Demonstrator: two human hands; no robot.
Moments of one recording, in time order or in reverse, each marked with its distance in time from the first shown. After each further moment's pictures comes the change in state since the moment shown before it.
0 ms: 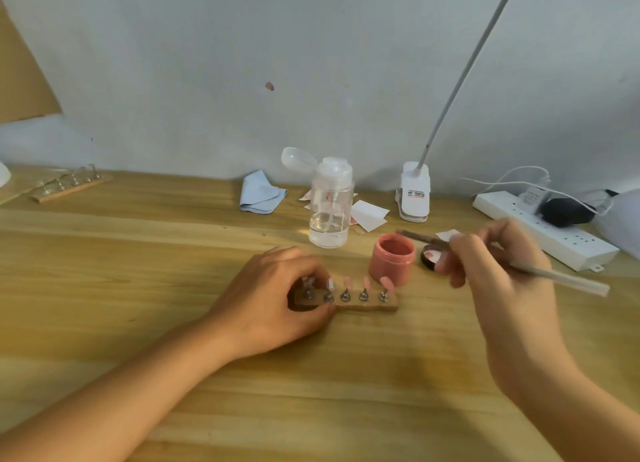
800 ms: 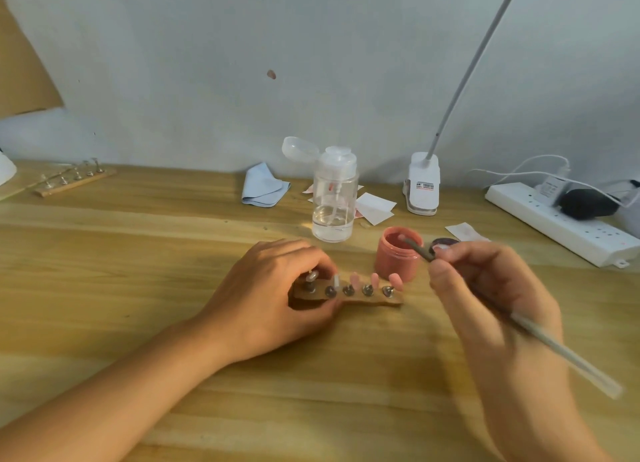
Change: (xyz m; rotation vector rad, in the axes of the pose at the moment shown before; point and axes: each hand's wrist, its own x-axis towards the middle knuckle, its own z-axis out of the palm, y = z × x) left_hand -0.002 0.007 -0.003 0.055 0.071 0.089; right_hand -0.036 0.002 0.007 0.166 -0.085 -0.012
